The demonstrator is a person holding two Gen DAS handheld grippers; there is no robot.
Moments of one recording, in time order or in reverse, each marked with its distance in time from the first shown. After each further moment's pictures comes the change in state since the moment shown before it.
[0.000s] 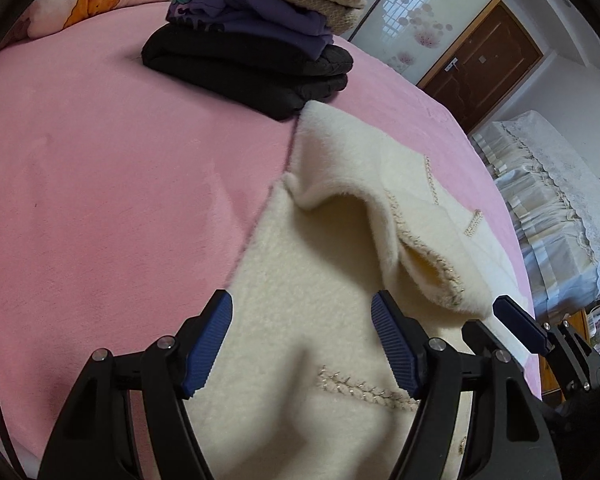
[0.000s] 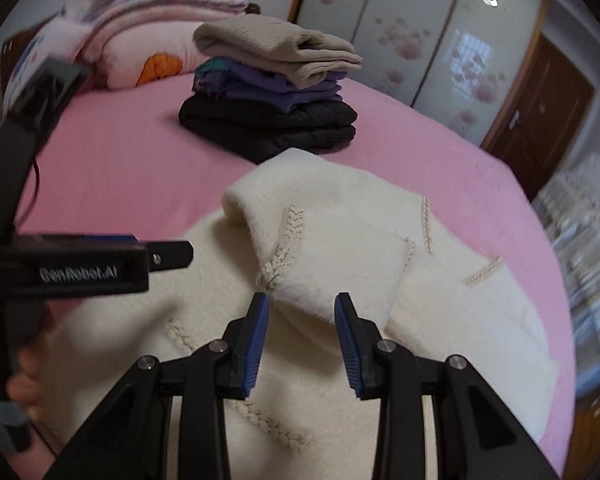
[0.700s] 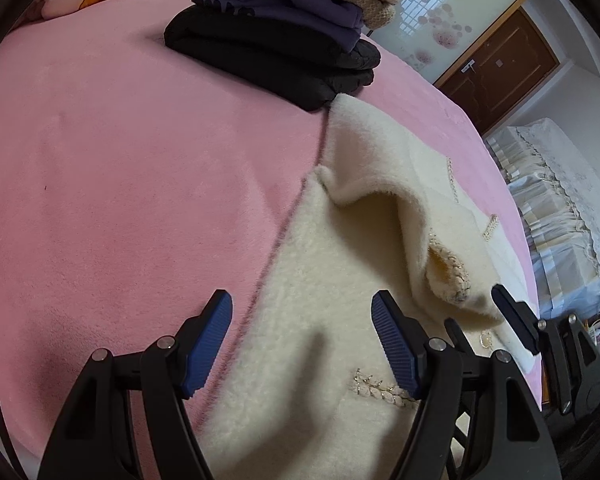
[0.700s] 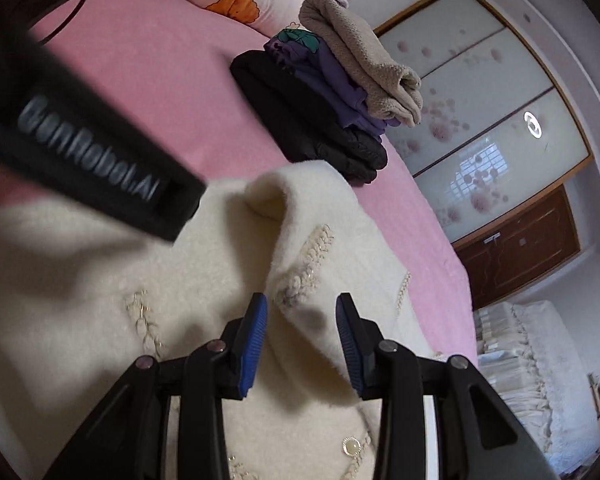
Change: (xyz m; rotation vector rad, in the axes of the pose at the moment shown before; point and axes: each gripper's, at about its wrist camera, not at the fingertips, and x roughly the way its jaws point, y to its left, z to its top) left arm 0.011 0.019 0.003 -0.052 0.030 0.027; right arm 0.025 0.064 -0.016 -0.474 -0.049 -0.241
